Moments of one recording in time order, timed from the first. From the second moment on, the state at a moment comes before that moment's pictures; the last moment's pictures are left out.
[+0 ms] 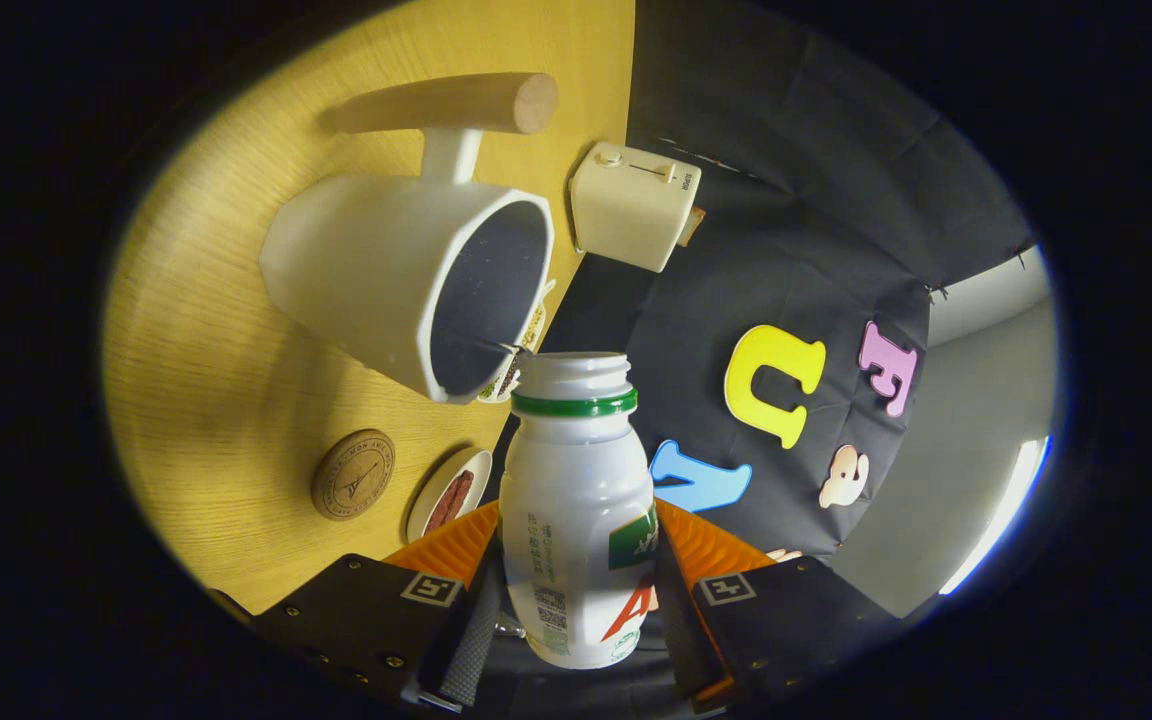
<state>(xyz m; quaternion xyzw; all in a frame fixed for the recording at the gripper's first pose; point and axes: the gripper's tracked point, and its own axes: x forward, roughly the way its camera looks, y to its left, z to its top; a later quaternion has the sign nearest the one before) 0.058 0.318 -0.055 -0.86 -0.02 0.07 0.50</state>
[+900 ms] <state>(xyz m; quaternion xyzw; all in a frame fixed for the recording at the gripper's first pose) 0.057 0.330 -0.047 -0.88 -0.04 0.06 0.46</state>
